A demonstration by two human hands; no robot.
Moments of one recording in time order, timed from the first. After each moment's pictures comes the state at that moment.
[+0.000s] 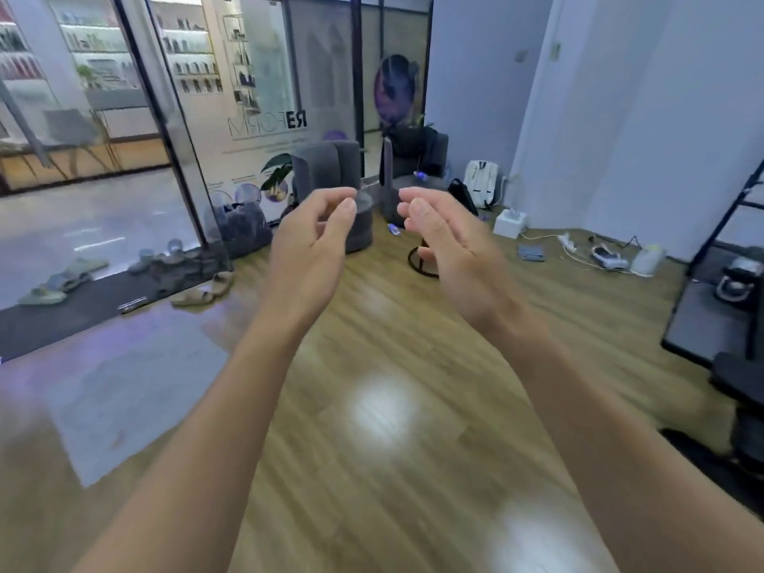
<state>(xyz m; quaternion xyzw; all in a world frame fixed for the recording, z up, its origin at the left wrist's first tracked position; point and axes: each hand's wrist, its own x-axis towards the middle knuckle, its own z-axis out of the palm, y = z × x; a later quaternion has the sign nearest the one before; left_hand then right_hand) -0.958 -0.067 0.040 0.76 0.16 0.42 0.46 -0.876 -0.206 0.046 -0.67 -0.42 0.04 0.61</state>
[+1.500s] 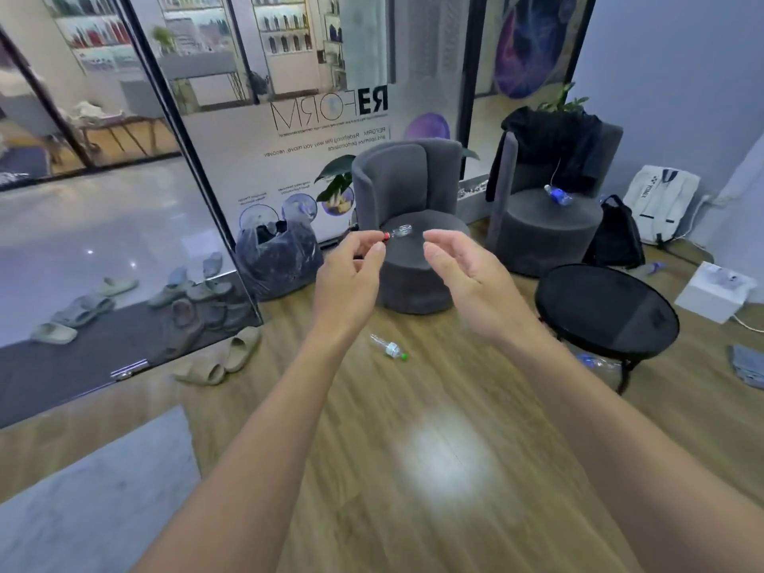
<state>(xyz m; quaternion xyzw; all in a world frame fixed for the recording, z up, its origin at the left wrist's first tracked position) -0.165 0.676 -0.043 0.74 0.33 0.39 0.44 -0.047 0.565 -0.040 -0.69 -0.44 0.17 0.55</state>
